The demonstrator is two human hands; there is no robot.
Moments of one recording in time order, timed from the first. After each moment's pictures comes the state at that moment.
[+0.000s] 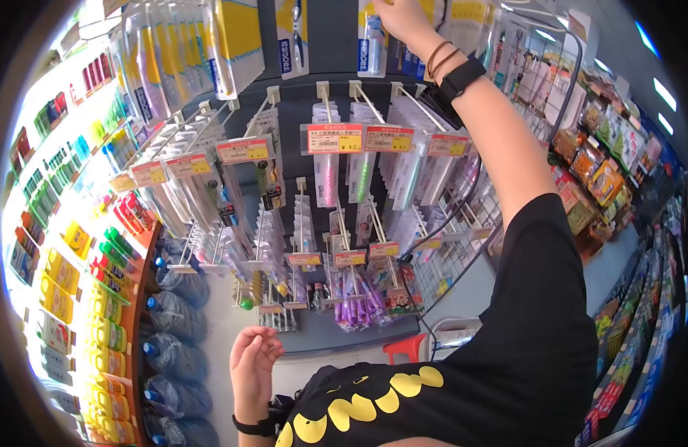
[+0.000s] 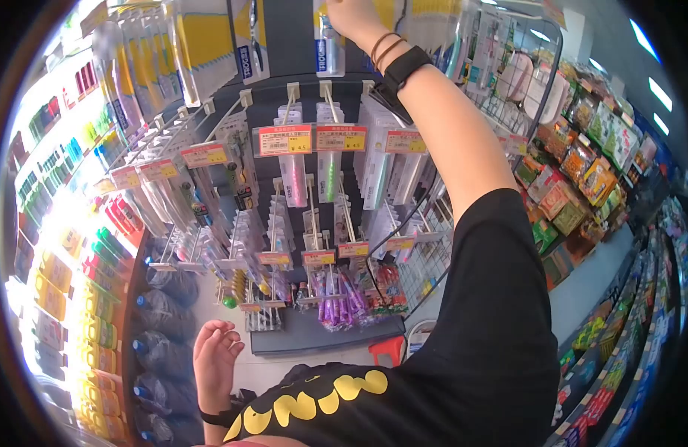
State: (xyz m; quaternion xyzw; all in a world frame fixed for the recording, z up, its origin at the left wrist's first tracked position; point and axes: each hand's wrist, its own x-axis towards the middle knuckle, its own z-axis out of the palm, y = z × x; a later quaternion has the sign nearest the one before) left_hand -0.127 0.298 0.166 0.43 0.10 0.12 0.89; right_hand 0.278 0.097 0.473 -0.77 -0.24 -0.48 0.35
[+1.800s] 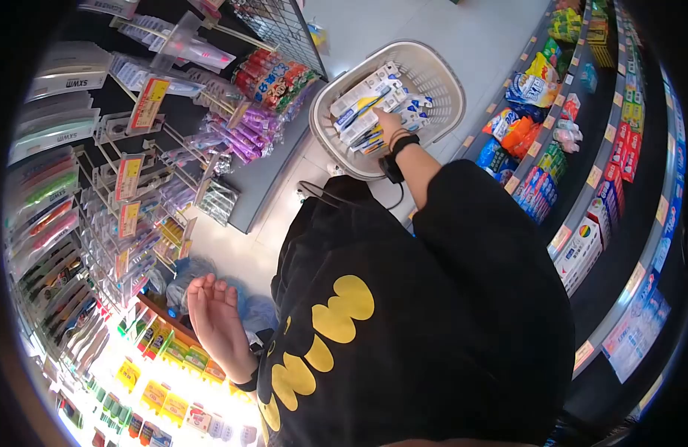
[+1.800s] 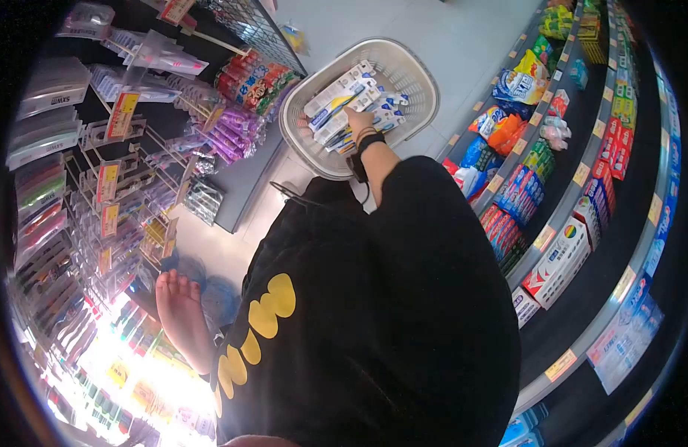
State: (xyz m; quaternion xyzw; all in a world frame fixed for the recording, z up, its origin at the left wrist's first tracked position) left_hand -0.063 0.110 0.098 0.57 0.22 -0.15 0.77; right_hand -0.062 -0.267 -0.359 -0.38 0.62 -0.08 0.68
